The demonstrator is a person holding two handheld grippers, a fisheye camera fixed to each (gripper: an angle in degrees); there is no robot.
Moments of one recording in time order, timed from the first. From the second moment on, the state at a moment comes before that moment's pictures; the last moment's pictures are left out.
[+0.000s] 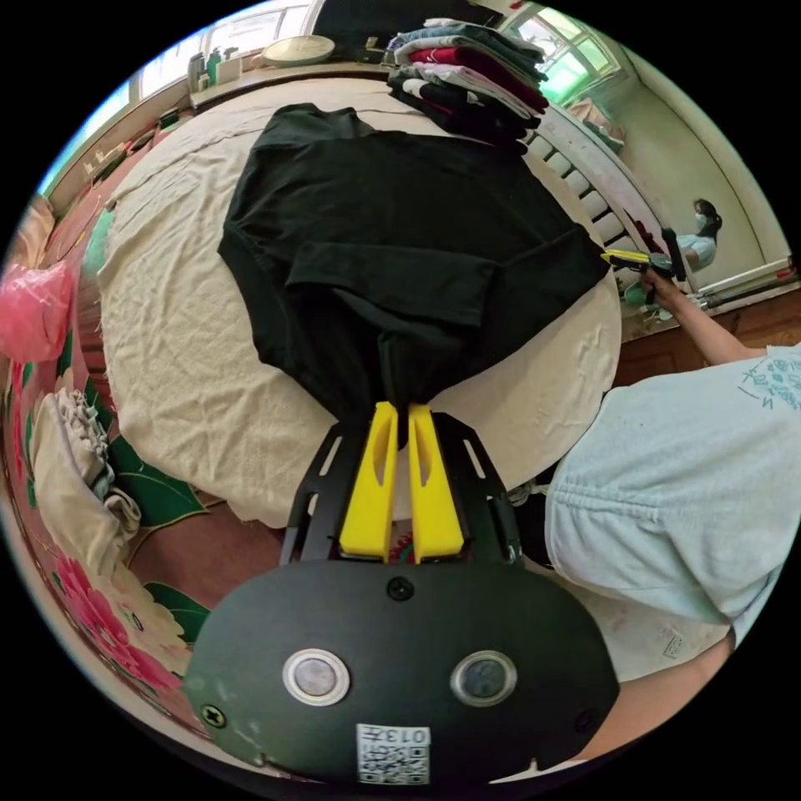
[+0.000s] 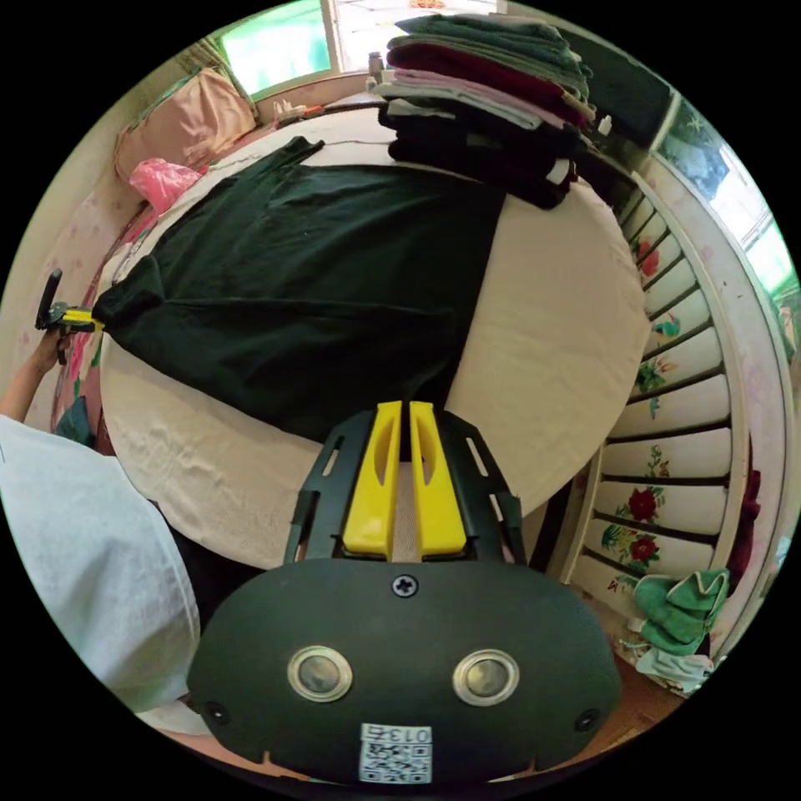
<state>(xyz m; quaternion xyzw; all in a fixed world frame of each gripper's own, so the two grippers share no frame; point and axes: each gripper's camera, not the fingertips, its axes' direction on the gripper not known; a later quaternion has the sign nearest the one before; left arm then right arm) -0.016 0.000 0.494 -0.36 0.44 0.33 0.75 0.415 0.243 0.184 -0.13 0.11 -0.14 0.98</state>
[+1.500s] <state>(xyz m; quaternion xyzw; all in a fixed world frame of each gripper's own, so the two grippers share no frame) -0.057 0.005 0.534 -0.43 0.42 0.18 0.78 0.421 0.224 0.213 -0.14 0.07 -0.14 0.98</state>
